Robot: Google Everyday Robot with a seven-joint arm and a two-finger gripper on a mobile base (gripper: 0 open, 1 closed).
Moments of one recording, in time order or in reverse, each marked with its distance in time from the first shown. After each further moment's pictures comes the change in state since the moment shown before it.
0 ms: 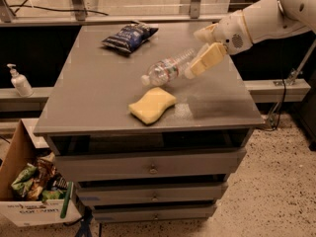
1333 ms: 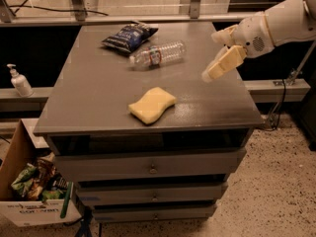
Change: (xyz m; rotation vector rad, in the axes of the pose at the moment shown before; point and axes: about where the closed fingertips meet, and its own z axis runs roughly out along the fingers) arm 0.025 0.006 -0.040 0.052 0.032 0.025
